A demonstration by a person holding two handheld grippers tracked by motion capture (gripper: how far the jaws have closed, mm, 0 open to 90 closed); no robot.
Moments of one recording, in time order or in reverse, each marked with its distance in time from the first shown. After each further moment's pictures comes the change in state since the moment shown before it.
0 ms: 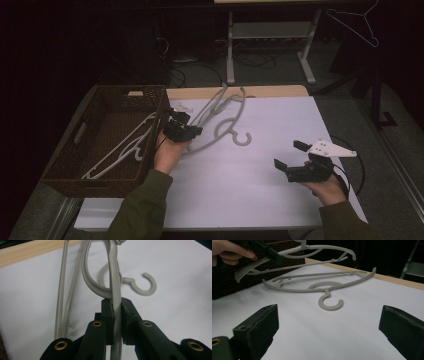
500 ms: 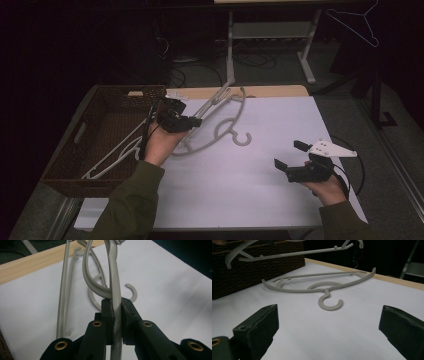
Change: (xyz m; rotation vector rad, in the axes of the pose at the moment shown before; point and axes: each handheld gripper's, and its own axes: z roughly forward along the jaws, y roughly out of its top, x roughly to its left) left arm -0.001 0.030 -0.038 -0.019 -0.092 0.016; right arm 0.000 0.000 -0.001 -0.001 -0.002 0.003
